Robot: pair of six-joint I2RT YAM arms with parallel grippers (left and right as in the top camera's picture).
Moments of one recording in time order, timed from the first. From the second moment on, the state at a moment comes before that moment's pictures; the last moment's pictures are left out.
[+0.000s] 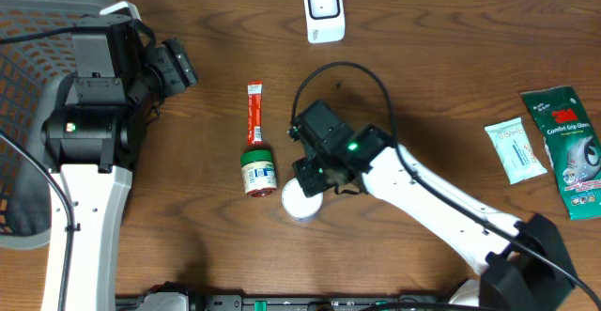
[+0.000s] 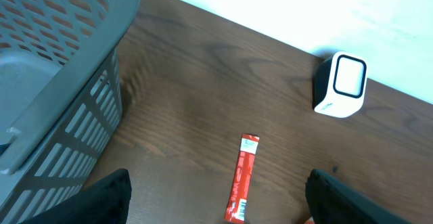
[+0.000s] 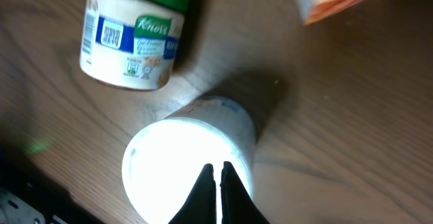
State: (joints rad) left arm -0.02 1.31 1.46 -0.85 -0.03 -0.38; right arm 0.79 1.67 1.25 -0.84 -0.14 0.35
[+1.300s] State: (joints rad) left arm -0.02 1.31 1.46 -0.85 -0.03 -0.38; right arm 0.87 1.67 1.32 -0.92 -0.04 0.37
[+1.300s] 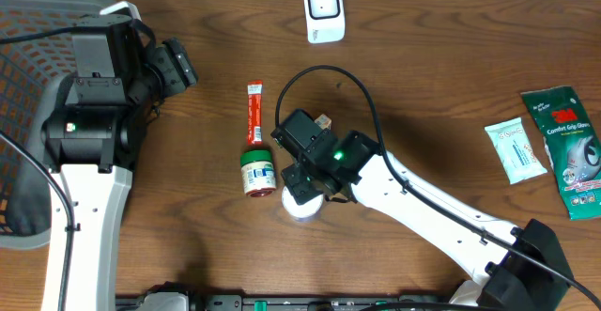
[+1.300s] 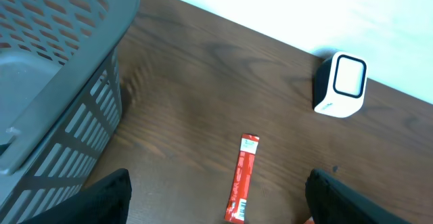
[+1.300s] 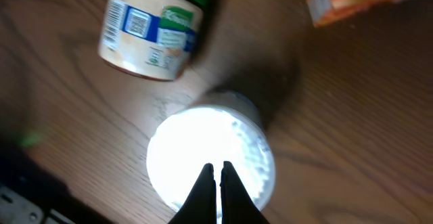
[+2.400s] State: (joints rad) left arm -0.02 1.31 1.46 -0.85 -0.03 -0.38; right arm 0.88 1.59 1.29 -0.93 0.01 0.37
